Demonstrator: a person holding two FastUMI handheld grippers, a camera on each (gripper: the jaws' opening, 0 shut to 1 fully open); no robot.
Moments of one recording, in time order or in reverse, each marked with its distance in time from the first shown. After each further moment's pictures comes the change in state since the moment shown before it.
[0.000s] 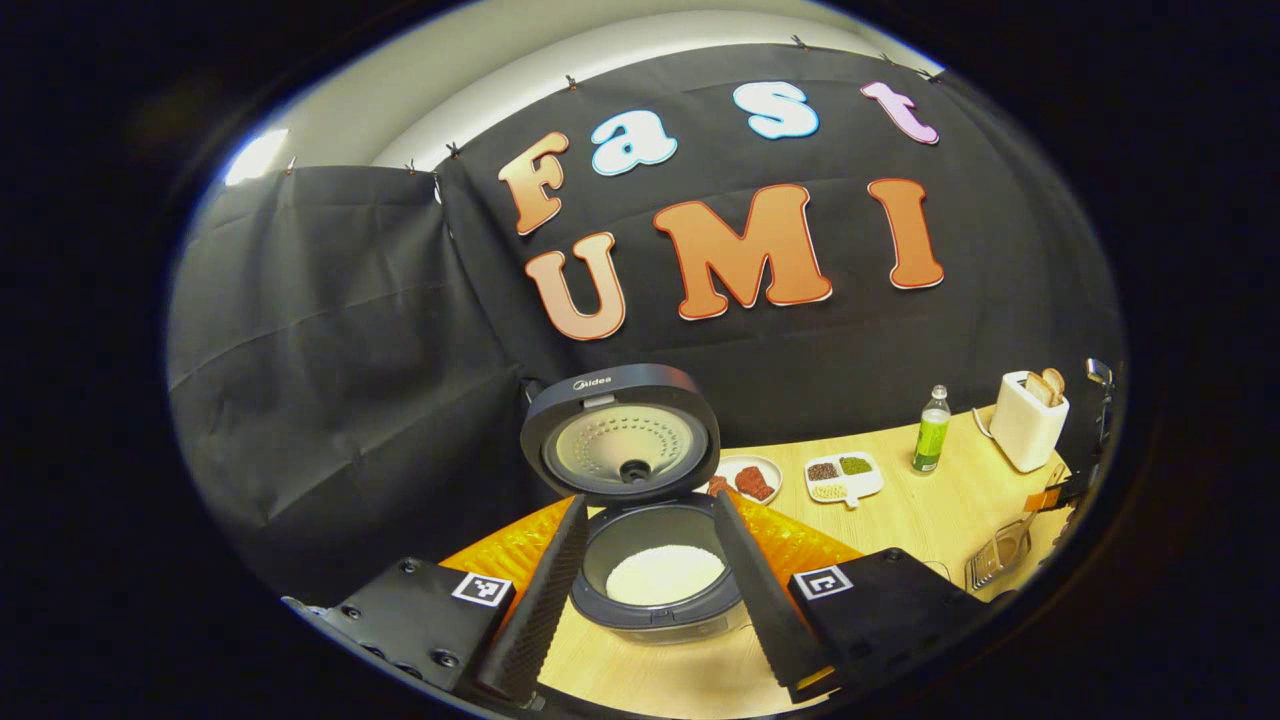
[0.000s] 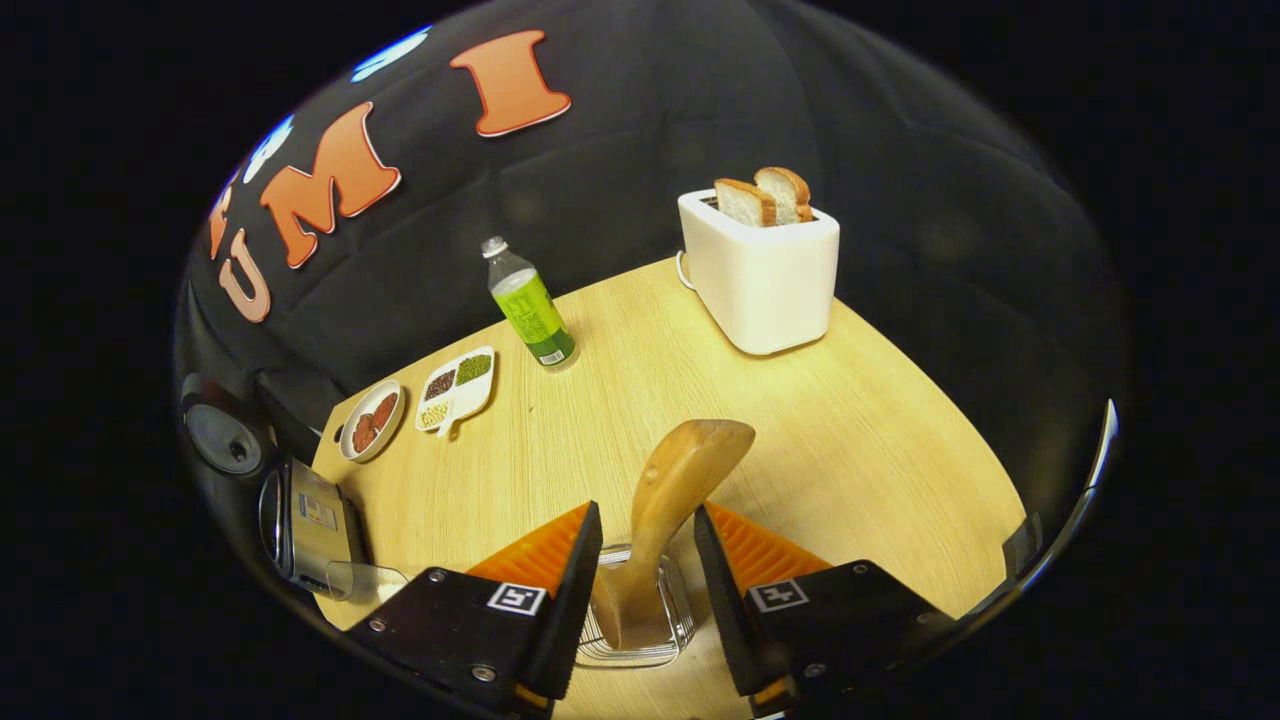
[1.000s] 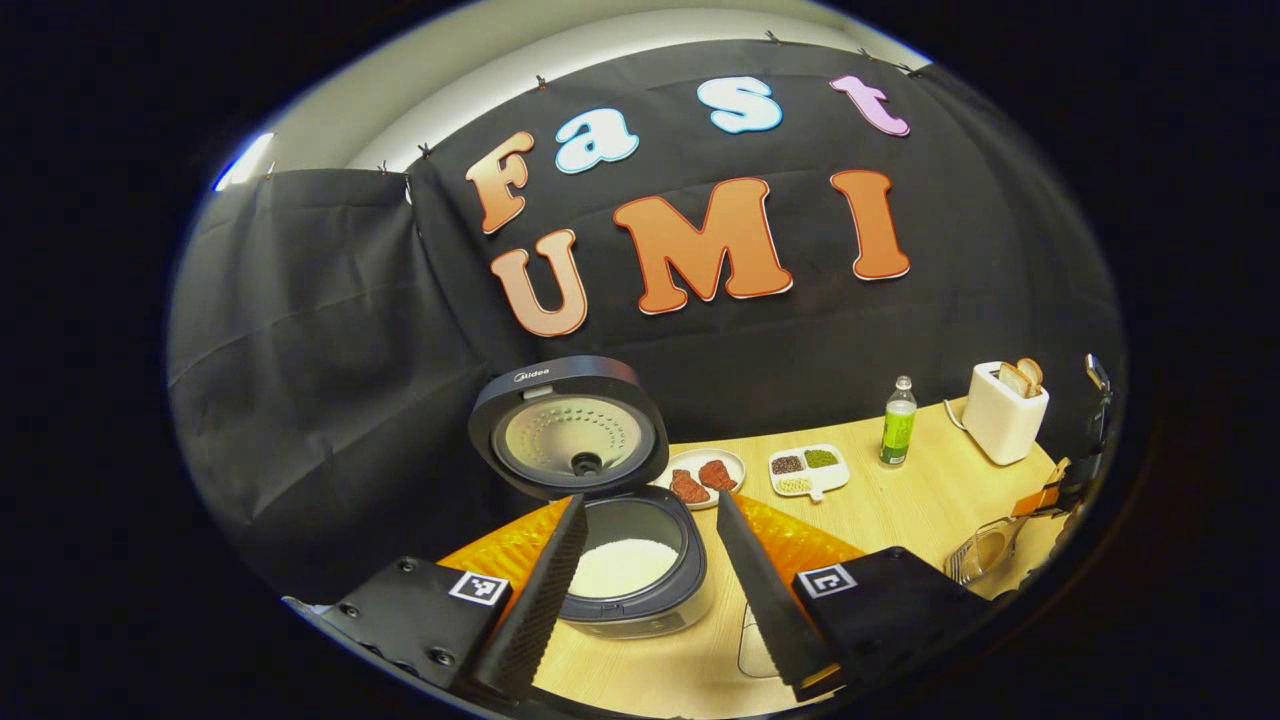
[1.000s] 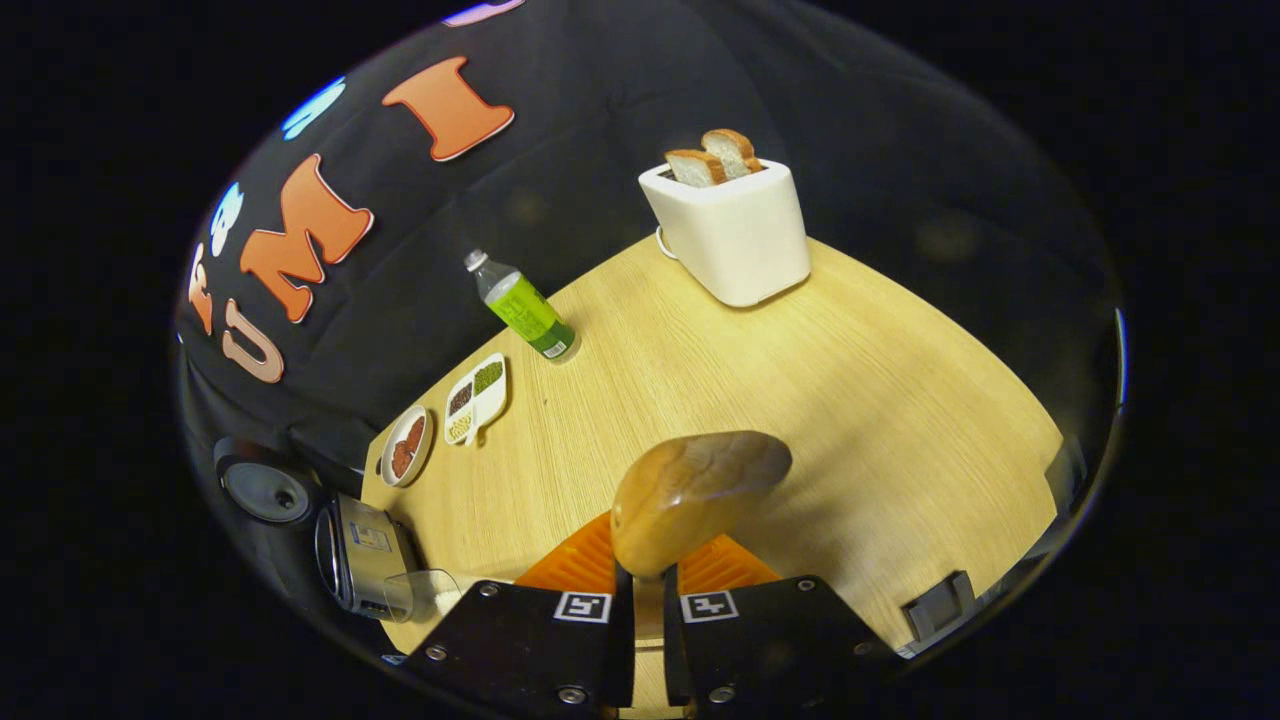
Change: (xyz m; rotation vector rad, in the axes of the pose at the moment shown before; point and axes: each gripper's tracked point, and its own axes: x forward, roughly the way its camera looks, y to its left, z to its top) left arm 0.004 -0.046 -0.003 0.002 -0.009 -0.107; right arm -0.042 0.007 -0.005 0.174 -0.011 0.073
